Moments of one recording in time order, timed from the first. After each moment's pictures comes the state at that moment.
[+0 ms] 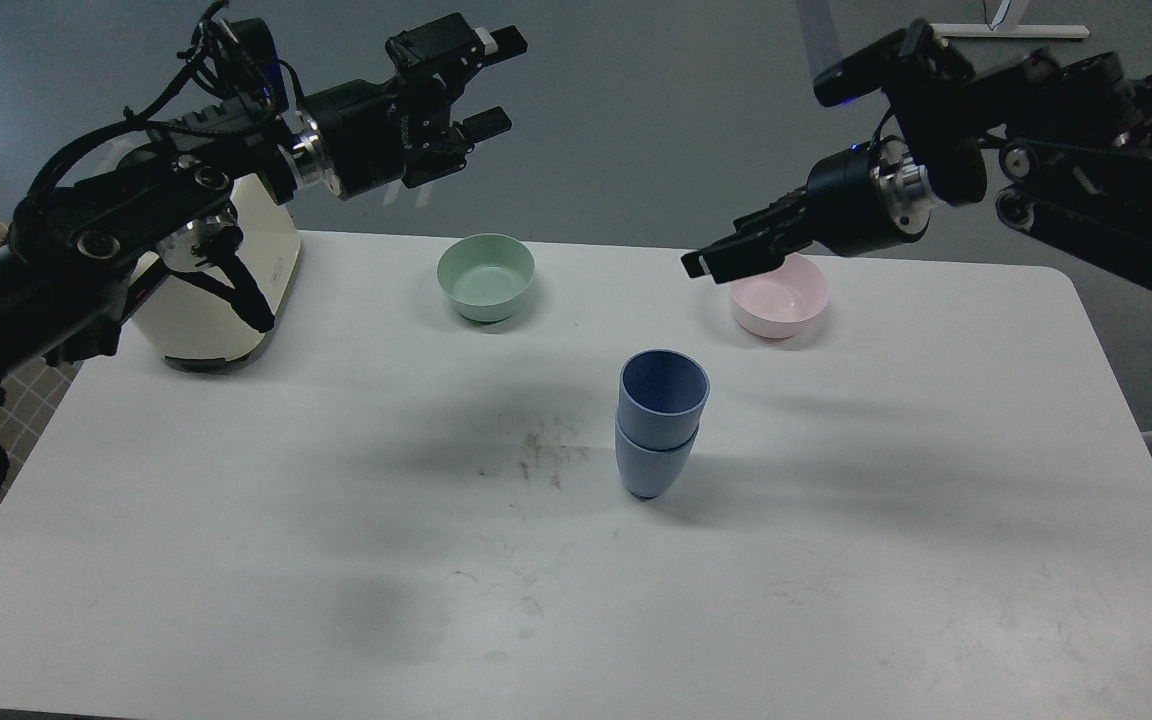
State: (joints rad) left arm -1.14 0.46 -0.31 -0.77 0.60 -0.49 -0.48; right arm 1.58 -0.45 -0.19 0.88 -1.26 0.49 0.49
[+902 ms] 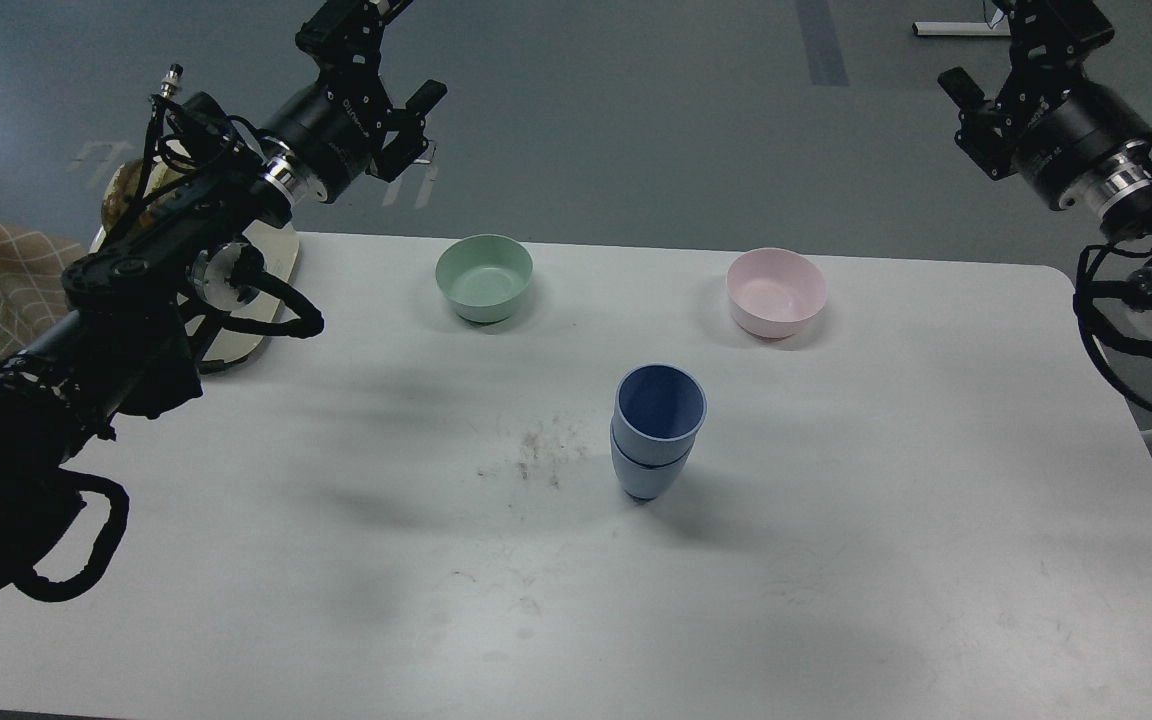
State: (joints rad) left arm -1.01 0.26 -0.59 -0.43 0.38 -0.49 -0.49; right arm 0.99 -0.46 0.50 0.62 -0.28 0.38 0.49
